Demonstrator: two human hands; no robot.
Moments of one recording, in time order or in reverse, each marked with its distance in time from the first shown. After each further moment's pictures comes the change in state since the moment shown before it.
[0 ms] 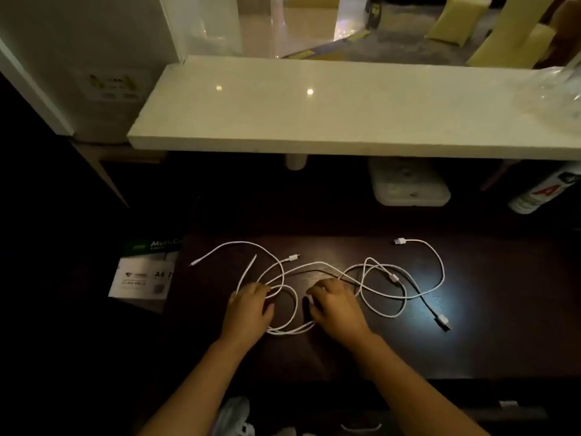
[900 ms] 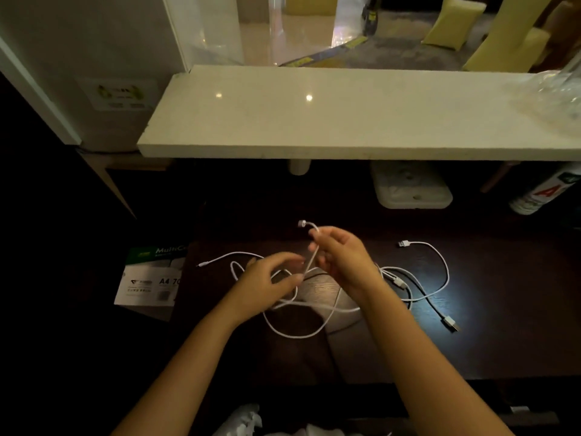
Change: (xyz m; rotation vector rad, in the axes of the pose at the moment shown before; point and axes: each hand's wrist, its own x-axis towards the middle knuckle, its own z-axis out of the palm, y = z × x) left_hand 0.024 0.047 -0.095 -0.602 -0.197 0.155; right_hand 0.044 -0.066 -0.116 1.501 0.052 0.365
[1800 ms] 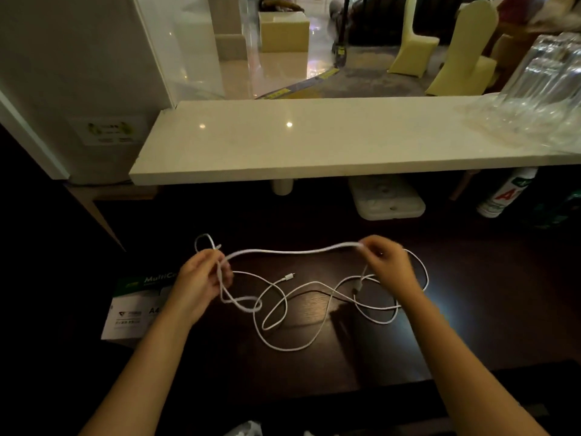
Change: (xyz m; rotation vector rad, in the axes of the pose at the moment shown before) left_hand -0.007 -0.009 -0.057 -0.849 0.374 -0.295; right_hand -0.014 -0.005 -0.092 -0.891 0.321 -0.484
